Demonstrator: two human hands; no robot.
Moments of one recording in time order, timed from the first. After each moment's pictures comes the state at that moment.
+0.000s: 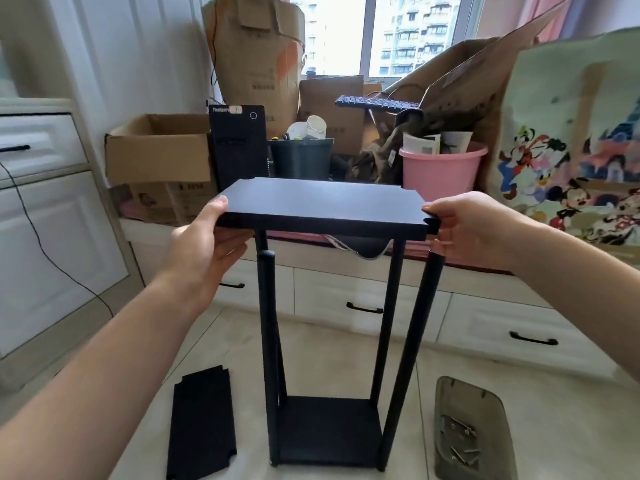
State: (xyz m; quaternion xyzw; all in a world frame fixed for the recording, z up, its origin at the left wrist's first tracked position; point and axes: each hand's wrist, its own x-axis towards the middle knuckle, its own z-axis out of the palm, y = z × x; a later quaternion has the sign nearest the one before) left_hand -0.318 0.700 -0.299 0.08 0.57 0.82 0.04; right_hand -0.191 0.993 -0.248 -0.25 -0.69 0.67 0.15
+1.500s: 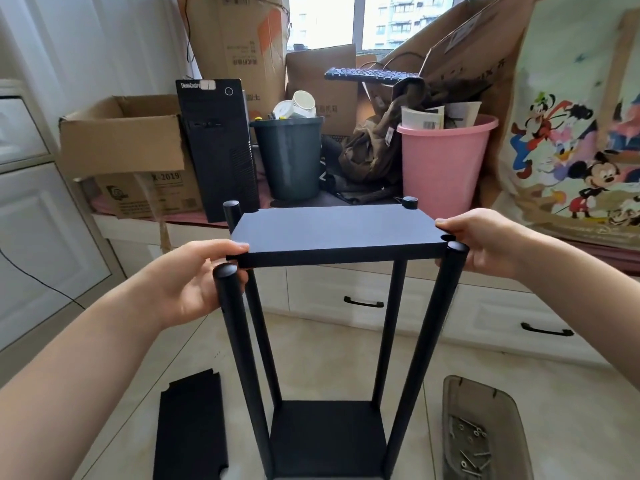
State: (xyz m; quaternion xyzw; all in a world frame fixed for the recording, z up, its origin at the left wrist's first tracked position) left_hand -0.374 0.726 -0.333 0.06 0.59 0.73 0.34; right_hand -0.236 1.072 -0.311 -0.28 -0.65 0.70 0.08
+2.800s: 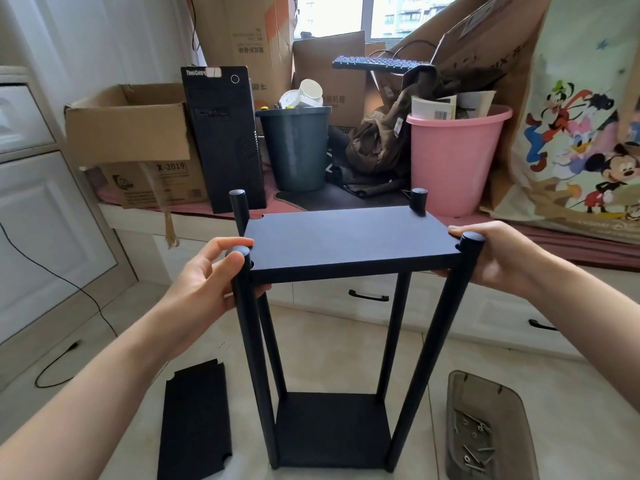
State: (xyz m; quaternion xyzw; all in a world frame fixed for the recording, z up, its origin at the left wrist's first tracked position) left_hand -0.366 0.717 -0.389 0.26 0.64 0.71 0.16; right_hand -0.232 1.080 -0.344 -0.22 -0.56 0.80 0.07
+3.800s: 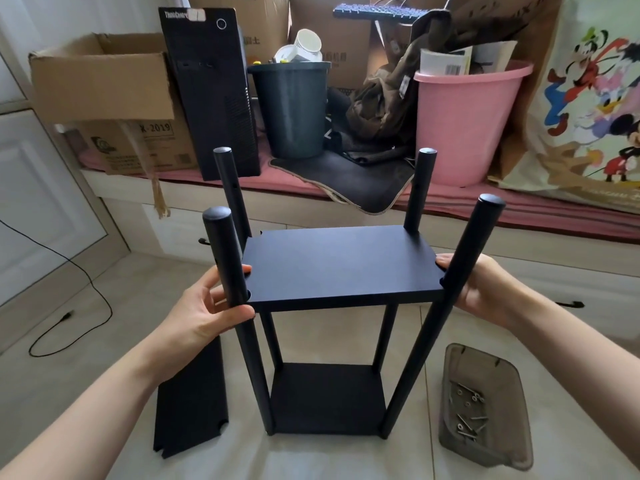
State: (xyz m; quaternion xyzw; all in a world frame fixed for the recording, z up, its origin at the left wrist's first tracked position) left_hand -0.374 0.703 -0.478 0.26 0.72 0.61 0.20; right_hand -0.236 1.088 -0.448 -0.28 -0.57 0.76 0.09
